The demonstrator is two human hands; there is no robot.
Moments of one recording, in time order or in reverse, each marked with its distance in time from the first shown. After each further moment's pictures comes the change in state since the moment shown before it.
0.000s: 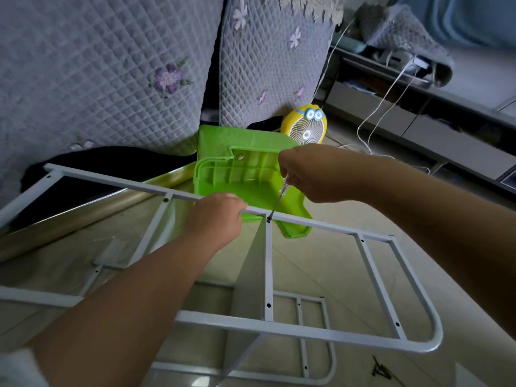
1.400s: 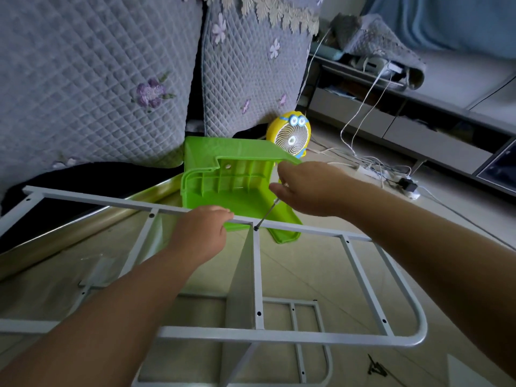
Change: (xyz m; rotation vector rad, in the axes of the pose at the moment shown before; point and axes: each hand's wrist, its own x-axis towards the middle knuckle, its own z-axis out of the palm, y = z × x) left_hand -0.004 -0.009 0.002 -0.053 -0.004 0.051; right_hand -0.011 0.003 0.016 0.034 0.034 0.234
